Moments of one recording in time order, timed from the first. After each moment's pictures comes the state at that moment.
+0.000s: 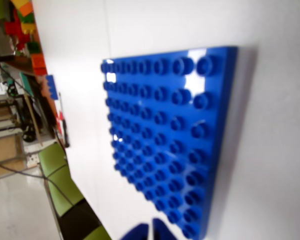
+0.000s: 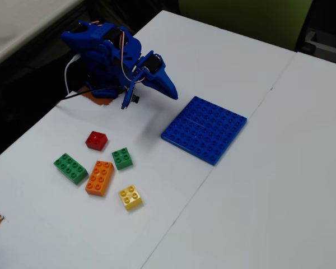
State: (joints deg) arm -2.3 187.8 177.9 38.6 4.0
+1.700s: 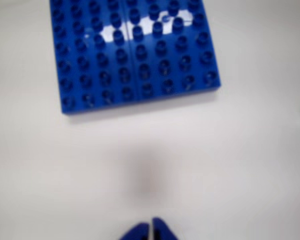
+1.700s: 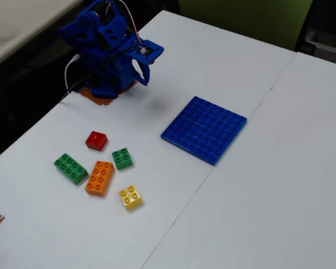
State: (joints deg) arm -1.6 171.7 141.5 89.2 -82.6
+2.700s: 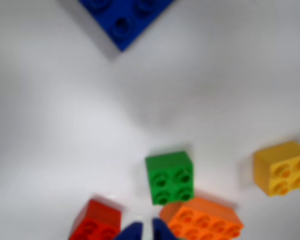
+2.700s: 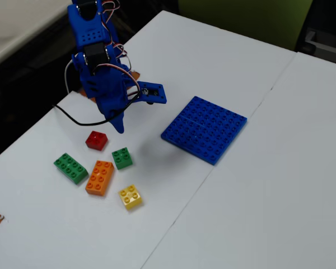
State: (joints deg) arm 37.0 94.1 92.5 79.6 -175.7
